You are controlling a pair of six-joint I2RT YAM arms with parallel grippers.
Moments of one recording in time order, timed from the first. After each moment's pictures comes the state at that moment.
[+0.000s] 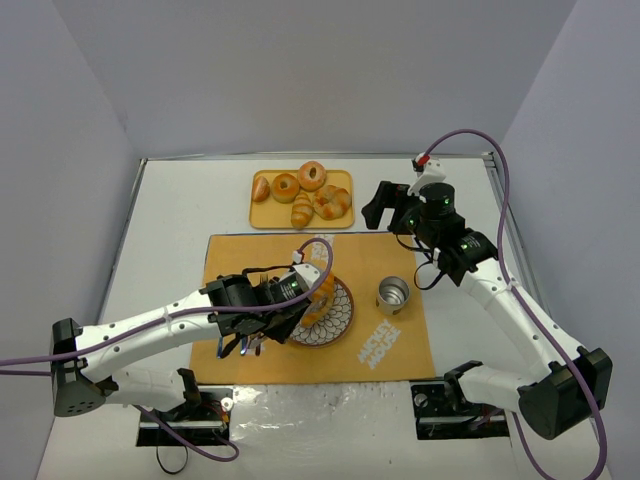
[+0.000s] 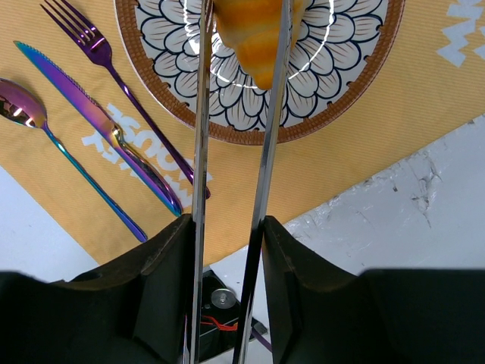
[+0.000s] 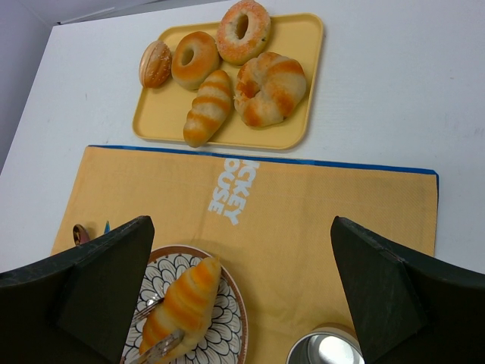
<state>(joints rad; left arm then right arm) -1.17 1.23 1.17 -1.10 -0.29 -0.48 0.43 1.17 1.05 -0.27 0.02 0.42</state>
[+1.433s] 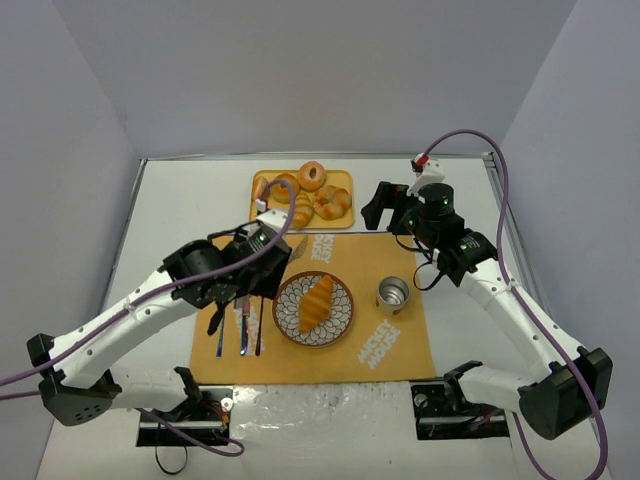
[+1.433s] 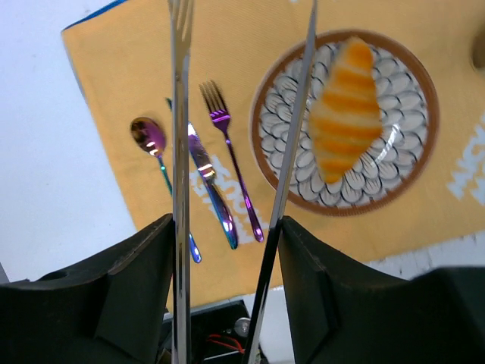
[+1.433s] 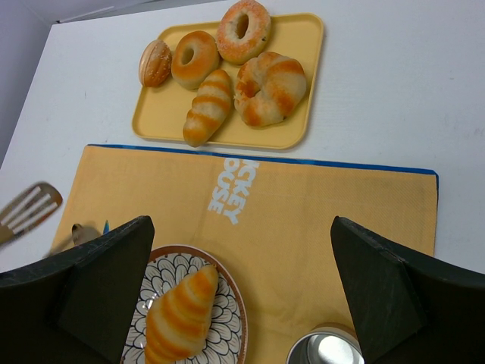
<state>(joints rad) -0.98 1.23 1.47 -1.23 -0.45 -0.46 0.43 1.17 1.05 -0.27 0.03 0.42</state>
